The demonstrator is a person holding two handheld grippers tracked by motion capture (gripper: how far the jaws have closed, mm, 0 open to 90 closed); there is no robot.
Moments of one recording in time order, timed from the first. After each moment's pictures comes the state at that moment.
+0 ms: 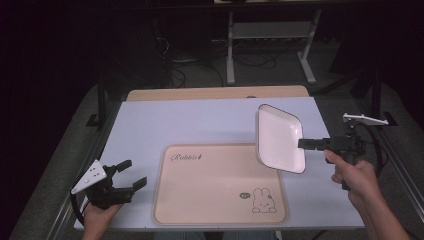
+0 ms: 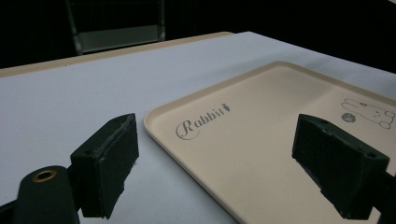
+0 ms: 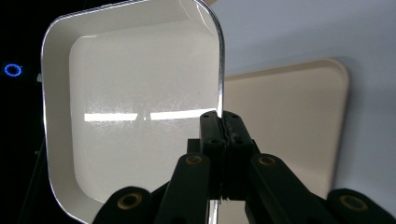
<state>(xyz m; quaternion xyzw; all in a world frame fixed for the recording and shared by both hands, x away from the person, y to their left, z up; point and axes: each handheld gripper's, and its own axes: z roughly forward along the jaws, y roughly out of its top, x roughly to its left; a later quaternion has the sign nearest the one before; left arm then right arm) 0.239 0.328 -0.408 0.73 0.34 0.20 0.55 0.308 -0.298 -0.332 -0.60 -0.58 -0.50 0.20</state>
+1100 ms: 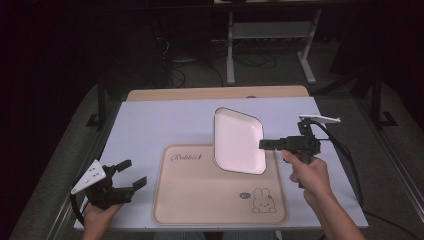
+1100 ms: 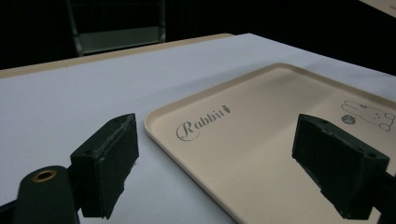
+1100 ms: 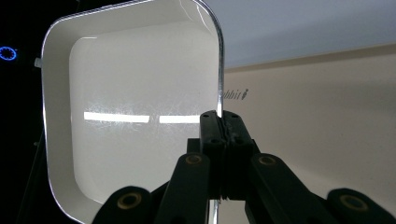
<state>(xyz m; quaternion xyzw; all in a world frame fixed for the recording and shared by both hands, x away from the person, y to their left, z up) 0.238 0.328 -0.407 0.73 0.34 0.20 0.56 0.319 -0.204 -0.339 -0.59 -0.60 -0.49 0.22</state>
